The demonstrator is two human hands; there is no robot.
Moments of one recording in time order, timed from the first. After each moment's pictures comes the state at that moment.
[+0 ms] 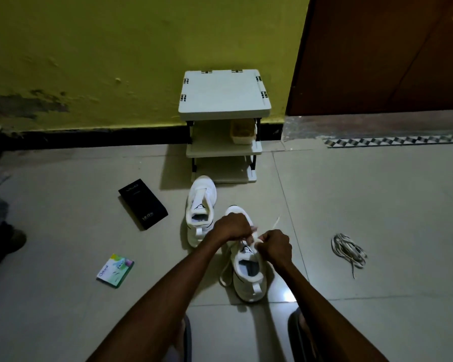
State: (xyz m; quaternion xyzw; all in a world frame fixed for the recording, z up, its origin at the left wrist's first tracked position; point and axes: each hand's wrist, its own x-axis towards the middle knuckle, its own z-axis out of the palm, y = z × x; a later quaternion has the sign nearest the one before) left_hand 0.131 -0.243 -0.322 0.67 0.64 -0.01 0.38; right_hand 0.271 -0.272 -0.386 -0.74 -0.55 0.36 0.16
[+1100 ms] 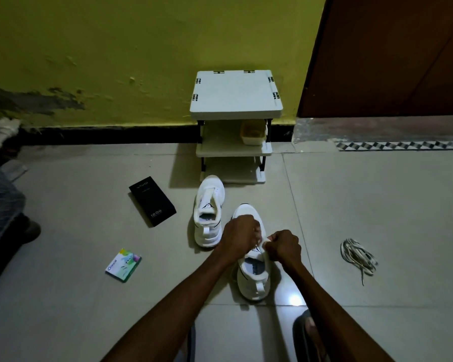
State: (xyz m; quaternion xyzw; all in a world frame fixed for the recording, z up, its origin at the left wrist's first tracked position) left_hand 0.134 -0.276 -0.342 0.71 0.65 0.17 0.20; right_hand 0.274 -0.263 -0.388 -0.73 -0.54 0.38 0.16
